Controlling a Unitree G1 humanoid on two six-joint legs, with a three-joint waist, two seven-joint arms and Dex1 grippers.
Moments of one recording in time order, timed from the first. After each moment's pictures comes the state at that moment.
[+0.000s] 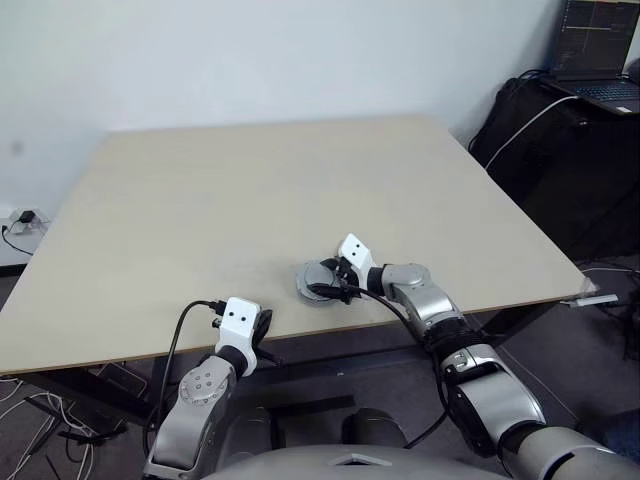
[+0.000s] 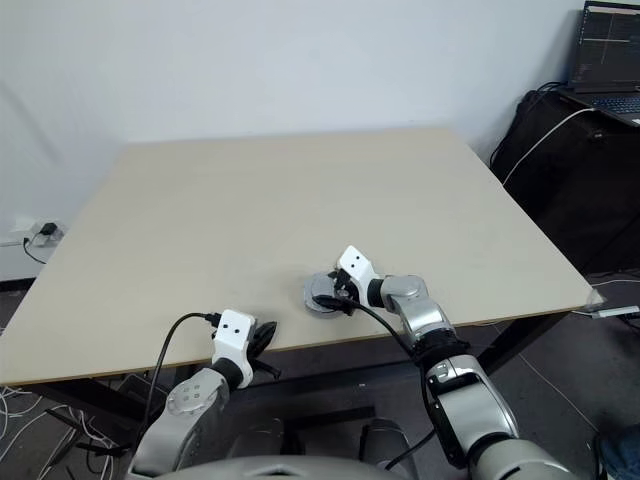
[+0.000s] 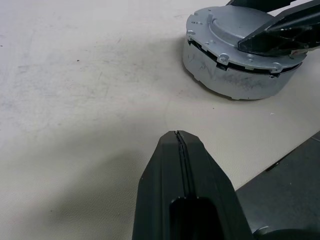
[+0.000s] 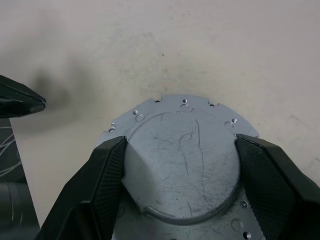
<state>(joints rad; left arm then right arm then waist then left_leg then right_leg) 0.28 0.16 -0.19 -0.24 -0.05 0.34 -0.27 -0.53 -0.22 0.23 0.64 0.02 0.13 0.92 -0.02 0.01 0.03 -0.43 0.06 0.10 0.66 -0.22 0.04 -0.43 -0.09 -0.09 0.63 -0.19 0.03</state>
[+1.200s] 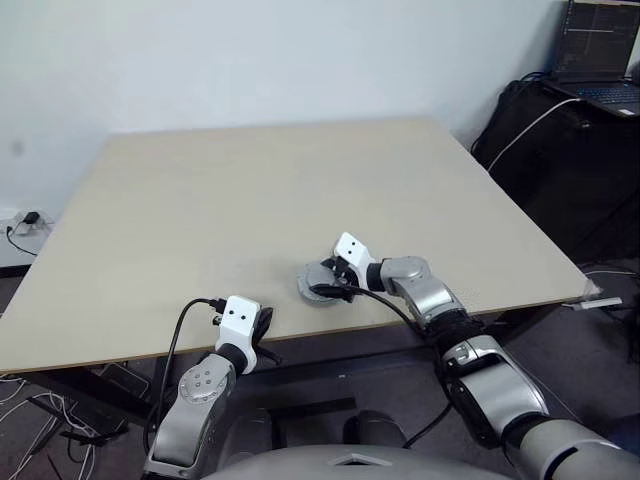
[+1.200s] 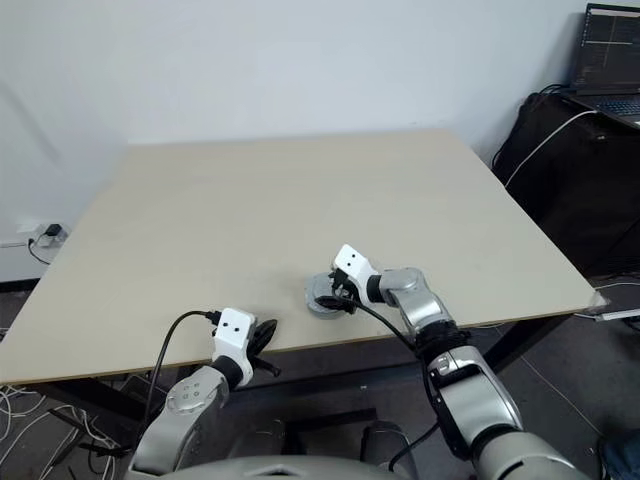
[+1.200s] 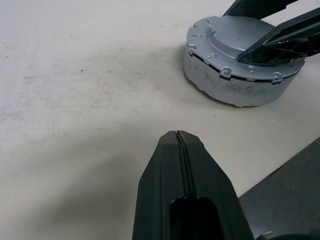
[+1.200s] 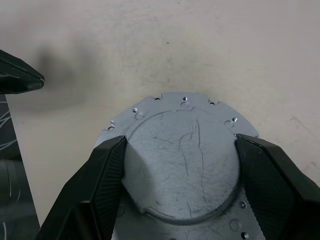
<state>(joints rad) 0.27 0.16 -0.18 -0.22 -0.05 0.32 -0.28 -0.57 -0.25 0.29 0.64 -0.02 0.18 0.94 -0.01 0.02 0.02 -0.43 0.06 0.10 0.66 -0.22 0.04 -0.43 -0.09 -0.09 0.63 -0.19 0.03</state>
